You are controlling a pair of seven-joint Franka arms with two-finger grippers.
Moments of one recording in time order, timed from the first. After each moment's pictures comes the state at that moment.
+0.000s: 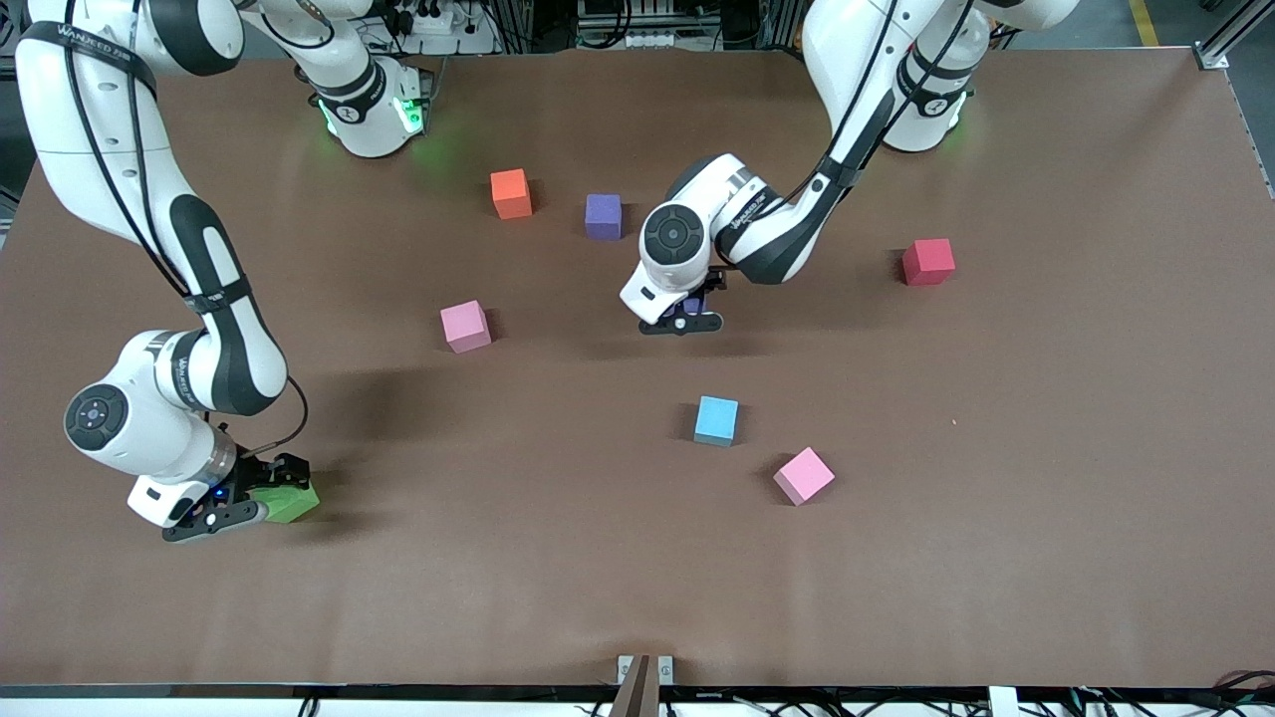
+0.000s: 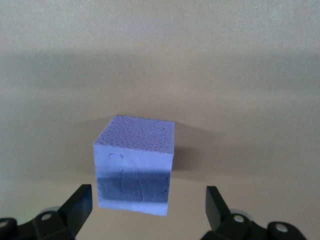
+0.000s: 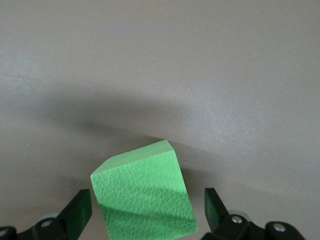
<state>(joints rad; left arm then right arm) -0.67 0.59 -0.17 -1.75 -0.07 2.12 -0.81 -0.09 0.75 0.02 -1.58 0.01 2.43 -0.37</state>
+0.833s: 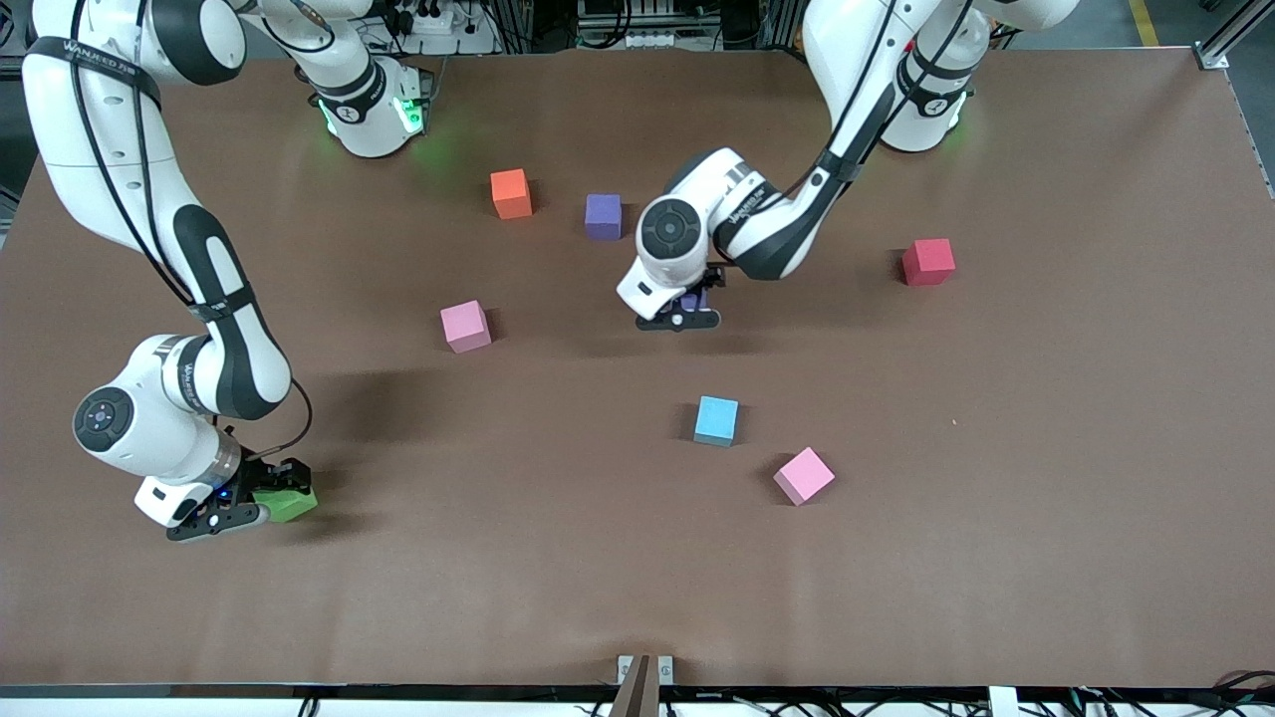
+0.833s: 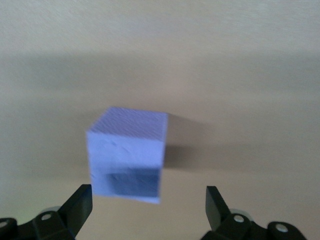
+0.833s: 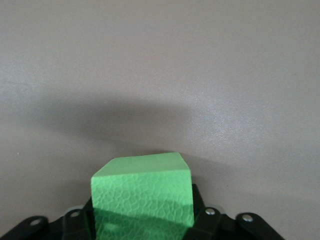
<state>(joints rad) -0.69 0.58 -0.19 -1.73 -0.07 2.11 -0.86 -0.09 0.77 0.02 -1.58 0.05 2.46 -0.36</state>
